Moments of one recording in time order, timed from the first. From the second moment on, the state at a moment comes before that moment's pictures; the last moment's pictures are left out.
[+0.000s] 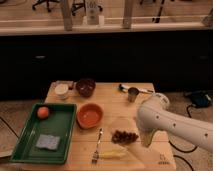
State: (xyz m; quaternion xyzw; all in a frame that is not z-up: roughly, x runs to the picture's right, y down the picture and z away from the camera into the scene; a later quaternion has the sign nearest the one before) arm 0.181 0.230 0.742 -0.29 -0.03 -0.08 0.95
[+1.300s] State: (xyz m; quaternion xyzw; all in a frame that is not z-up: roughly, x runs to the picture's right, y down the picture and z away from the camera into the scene) arm 0.159 0.252 0.771 -0.30 -0.07 -0.07 0.95
